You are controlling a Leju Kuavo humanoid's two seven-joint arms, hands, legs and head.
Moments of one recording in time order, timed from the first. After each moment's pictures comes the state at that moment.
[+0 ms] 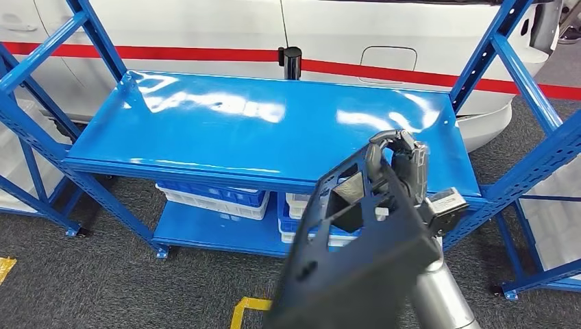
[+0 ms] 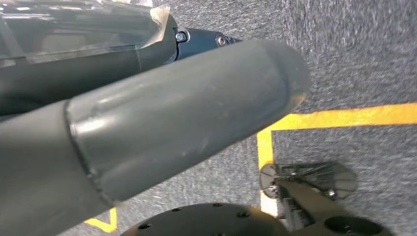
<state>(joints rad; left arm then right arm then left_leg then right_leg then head) -0.03 -0.14 0.19 -0.19 -0.48 0.33 -0.14 -0.39 -0.08 0.12 -1.57 -0.10 -0.19 -0.63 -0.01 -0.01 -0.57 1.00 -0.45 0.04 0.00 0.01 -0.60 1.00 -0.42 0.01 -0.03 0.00</state>
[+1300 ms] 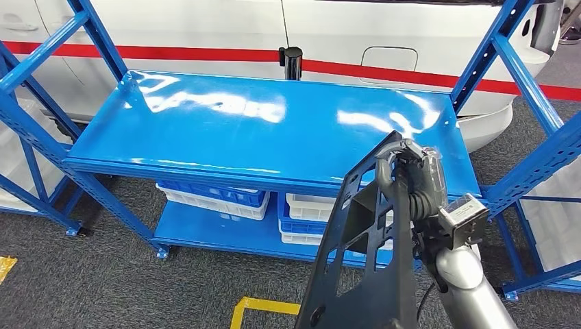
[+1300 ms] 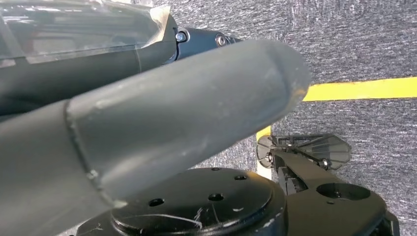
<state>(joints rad) -0.03 -0.16 0.23 -0.19 -0.42 0.25 -0.16 -0.32 -0.29 0.15 -1.74 -0.09 -0.07 -0.49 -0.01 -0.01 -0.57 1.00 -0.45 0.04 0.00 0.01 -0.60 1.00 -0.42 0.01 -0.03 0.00</state>
